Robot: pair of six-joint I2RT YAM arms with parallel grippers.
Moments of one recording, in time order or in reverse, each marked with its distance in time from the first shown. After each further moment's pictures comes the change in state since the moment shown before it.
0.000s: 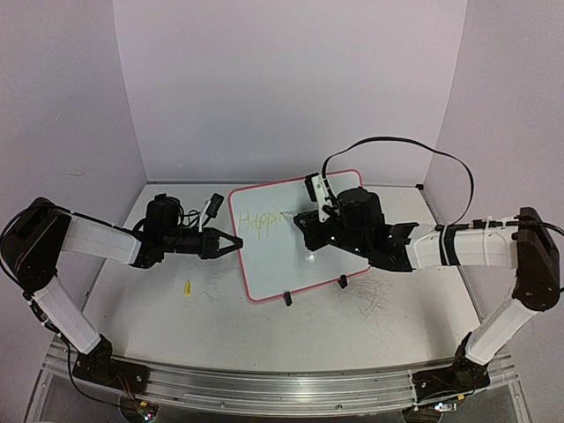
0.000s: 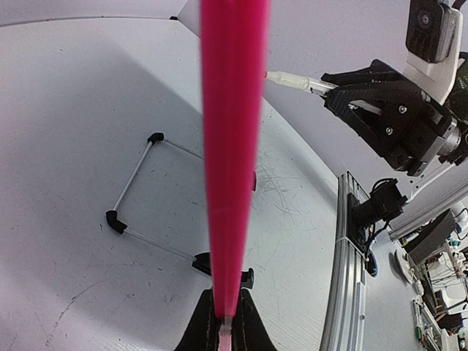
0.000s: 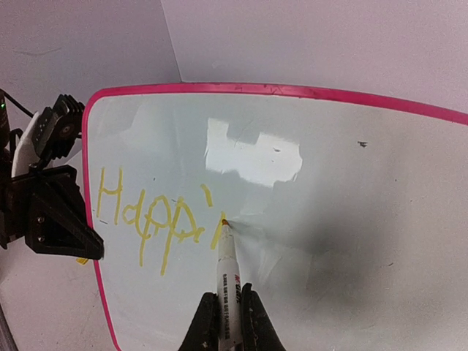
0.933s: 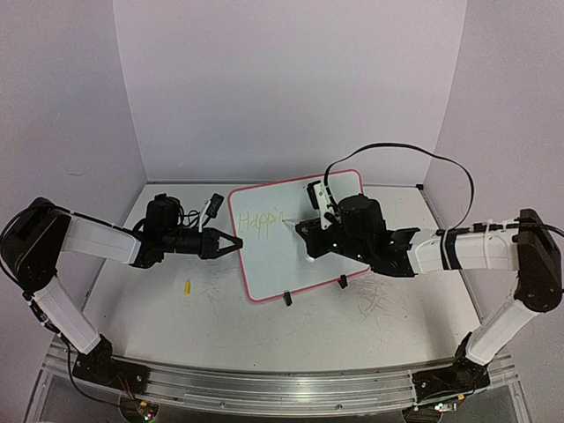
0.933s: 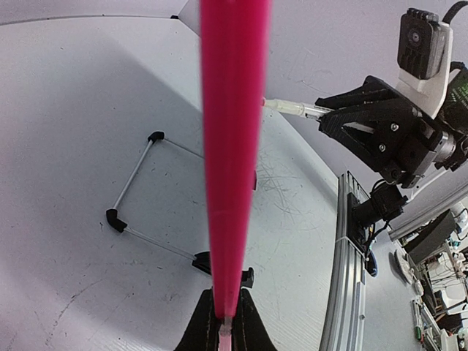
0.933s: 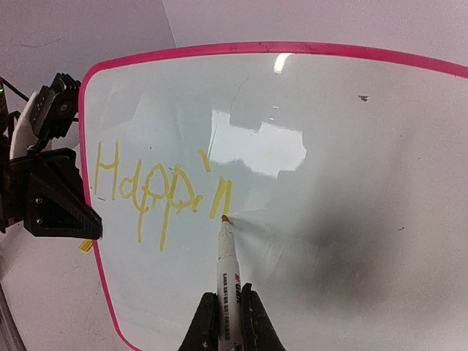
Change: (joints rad) left arm 0.000 -0.002 0.000 -0.006 0.000 0.000; right arm 0.006 -0.013 -0.048 0.000 -0.010 0.041
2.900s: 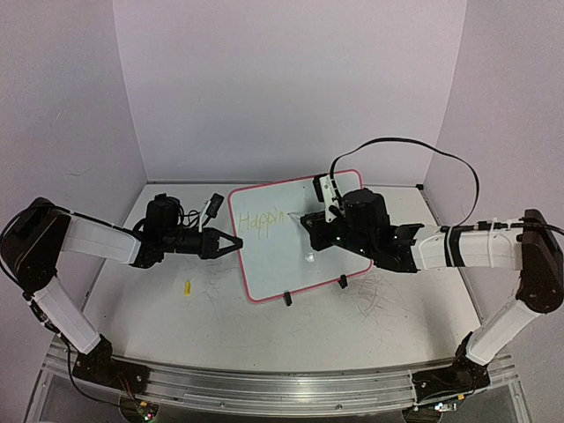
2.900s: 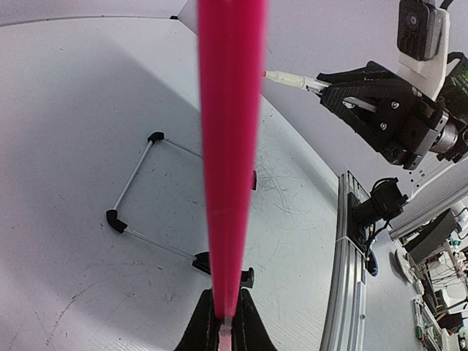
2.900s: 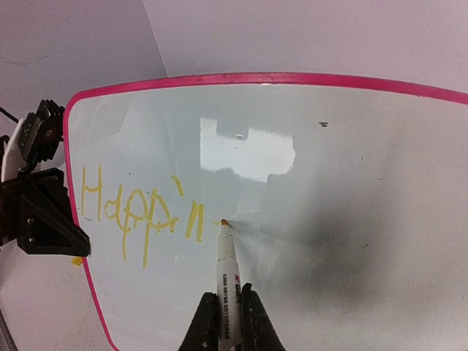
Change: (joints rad) left arm 0.000 0.000 0.000 0.000 0.000 0.004; right arm -0.024 -0.017 0.015 -0.014 0.027 0.000
